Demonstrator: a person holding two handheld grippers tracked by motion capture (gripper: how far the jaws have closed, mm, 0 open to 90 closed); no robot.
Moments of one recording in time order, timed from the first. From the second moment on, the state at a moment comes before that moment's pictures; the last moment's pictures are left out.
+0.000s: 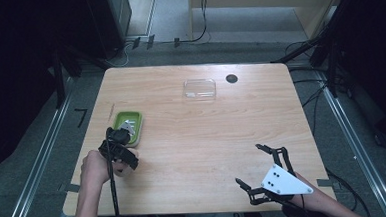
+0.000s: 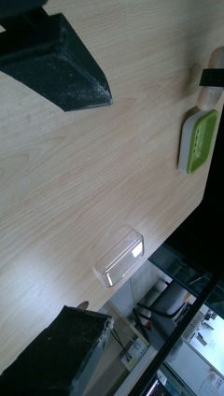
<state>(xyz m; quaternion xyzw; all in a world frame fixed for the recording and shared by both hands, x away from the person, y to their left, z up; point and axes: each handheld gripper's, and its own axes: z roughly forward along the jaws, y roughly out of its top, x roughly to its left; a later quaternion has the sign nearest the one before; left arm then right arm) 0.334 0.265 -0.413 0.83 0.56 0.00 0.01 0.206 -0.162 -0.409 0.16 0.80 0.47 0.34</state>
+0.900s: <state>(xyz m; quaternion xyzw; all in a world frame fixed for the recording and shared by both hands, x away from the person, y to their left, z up) 0.354 0.273 -0.402 0.82 0.57 0.00 0.00 0.206 -0.162 -0.409 0.16 0.80 0.47 0.34</state>
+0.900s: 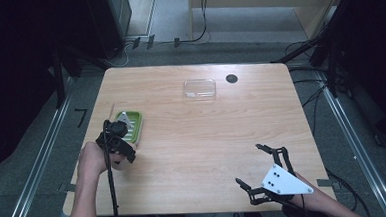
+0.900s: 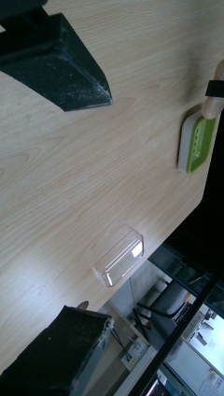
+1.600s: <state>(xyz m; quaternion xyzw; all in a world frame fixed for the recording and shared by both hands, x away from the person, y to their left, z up) 0.374 0.269 -0.388 0.83 0.56 0.00 0.00 0.206 -0.162 -0.409 0.16 0.79 0.48 0.34</state>
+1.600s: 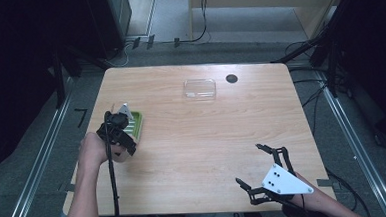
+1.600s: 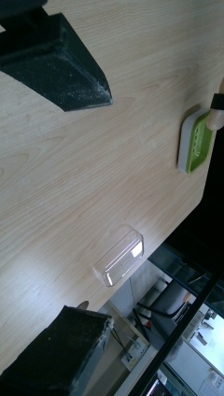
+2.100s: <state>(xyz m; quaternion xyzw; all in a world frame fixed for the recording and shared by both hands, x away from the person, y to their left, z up) 0.389 0.269 -0.378 0.83 0.56 0.00 0.00 0.206 -0.163 -0.409 0.17 0.79 0.47 0.34</state>
